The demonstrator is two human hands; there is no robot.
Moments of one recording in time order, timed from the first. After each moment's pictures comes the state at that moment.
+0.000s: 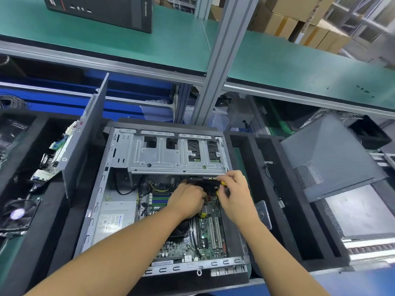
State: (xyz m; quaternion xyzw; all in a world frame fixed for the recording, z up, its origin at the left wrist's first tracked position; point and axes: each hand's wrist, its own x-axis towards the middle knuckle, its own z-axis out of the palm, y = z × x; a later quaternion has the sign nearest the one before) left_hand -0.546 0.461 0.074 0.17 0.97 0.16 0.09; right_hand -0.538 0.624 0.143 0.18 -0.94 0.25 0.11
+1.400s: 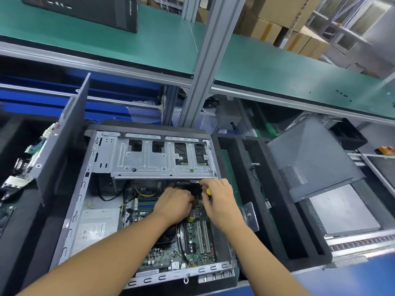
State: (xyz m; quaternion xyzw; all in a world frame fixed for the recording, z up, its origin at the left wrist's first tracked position) left_hand -0.546 0.461 0.069 0.17 0.97 0.16 0.04; right_hand -0.536 0.623 0.140 0.25 -0.94 0.22 0.11
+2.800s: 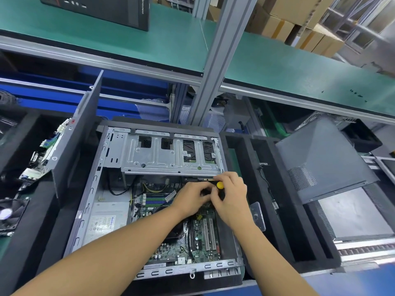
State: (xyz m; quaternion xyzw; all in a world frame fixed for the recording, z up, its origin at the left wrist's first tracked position) left_hand -0.550 0.480 0.079 0.09 0.85 0.52 0.05; right_hand -0.540 0.625 0.142 0.15 -0.95 0.23 0.11
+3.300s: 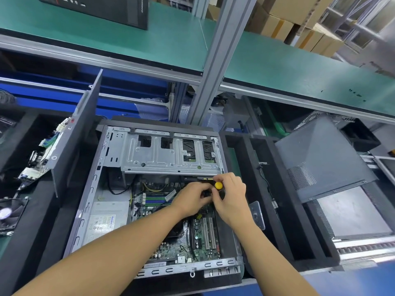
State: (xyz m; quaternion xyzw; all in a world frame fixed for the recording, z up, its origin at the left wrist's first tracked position) left_hand -0.551 0.481 0.075 0.14 0.87 0.47 0.06; right_hand -0.536 0.624 0.145 0.17 -0.95 0.25 0.10
